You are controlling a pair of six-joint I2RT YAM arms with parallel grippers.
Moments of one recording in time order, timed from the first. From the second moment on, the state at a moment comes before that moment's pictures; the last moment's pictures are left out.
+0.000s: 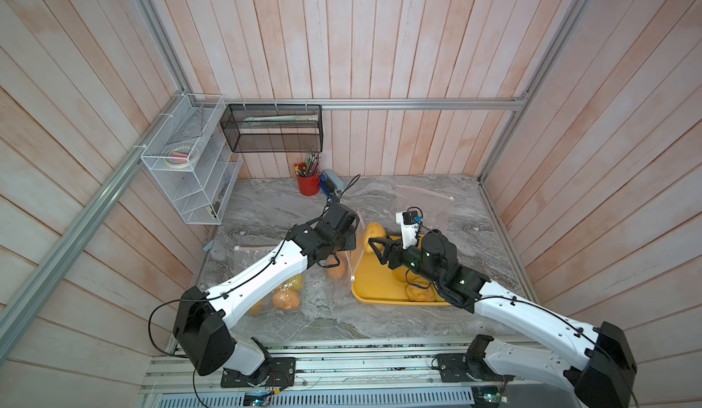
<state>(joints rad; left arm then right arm) -0.74 1.48 1.31 -0.69 -0.21 -0.66 0.83 1.12 0.78 0.10 0.00 0.46</state>
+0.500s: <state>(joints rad) -0.74 1.46 1.31 -0.70 -0.22 -0.66 0.83 1.35 0.86 0.17 -0.07 0.43</state>
